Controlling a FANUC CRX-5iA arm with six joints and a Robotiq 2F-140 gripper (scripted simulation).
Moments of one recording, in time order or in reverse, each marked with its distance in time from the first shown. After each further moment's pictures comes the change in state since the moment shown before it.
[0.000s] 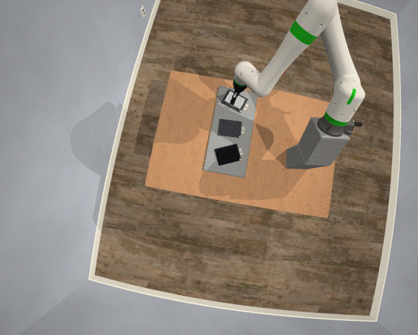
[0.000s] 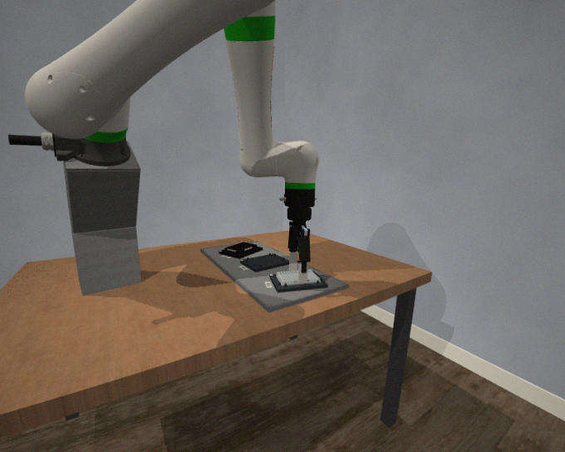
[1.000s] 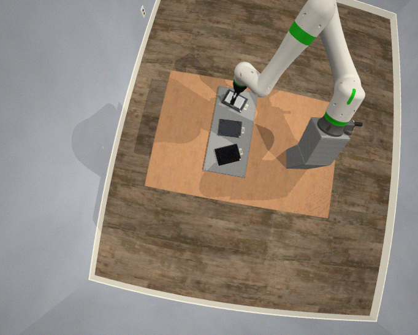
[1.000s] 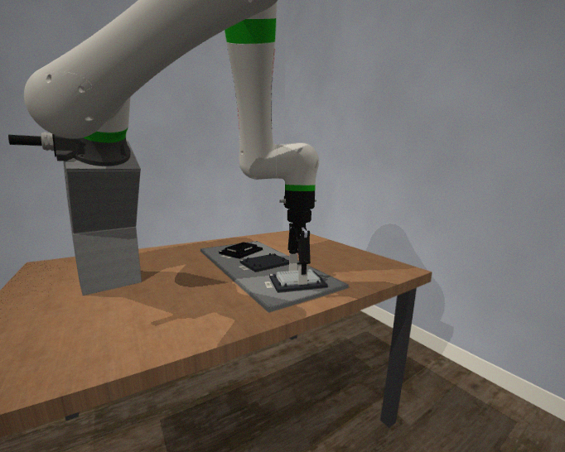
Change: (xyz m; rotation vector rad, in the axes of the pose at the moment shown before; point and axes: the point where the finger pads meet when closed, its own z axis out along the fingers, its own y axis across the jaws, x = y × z) arm 0.000 0.000 0.006 0.000 0.000 0.000
